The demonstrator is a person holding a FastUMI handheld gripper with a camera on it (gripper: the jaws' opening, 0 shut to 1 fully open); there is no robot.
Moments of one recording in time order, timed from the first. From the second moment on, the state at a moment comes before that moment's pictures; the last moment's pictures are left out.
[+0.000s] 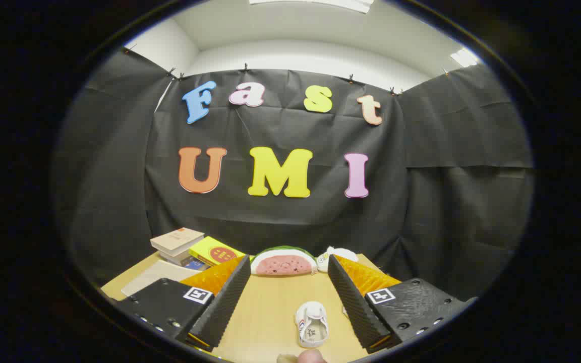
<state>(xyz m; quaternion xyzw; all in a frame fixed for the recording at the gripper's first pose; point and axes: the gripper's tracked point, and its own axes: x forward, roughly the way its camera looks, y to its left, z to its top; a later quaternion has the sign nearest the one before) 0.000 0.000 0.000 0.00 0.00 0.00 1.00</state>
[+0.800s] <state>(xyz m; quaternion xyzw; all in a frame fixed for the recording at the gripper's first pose) -0.007 0.010 0.015 -0.01 -0.01 0.01 1.00</state>
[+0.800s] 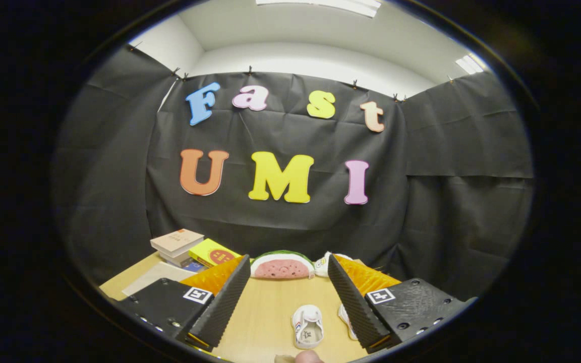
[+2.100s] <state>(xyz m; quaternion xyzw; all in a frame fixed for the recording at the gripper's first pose) 0.073 0.182 -0.176 0.23 0.27 0.28 0.89</state>
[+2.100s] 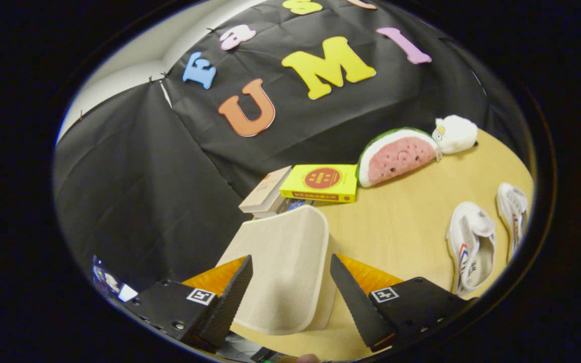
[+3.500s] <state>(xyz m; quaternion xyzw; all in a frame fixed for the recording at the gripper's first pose) 0.082 0.201 -0.166 0.32 0.42 0.35 0.78</state>
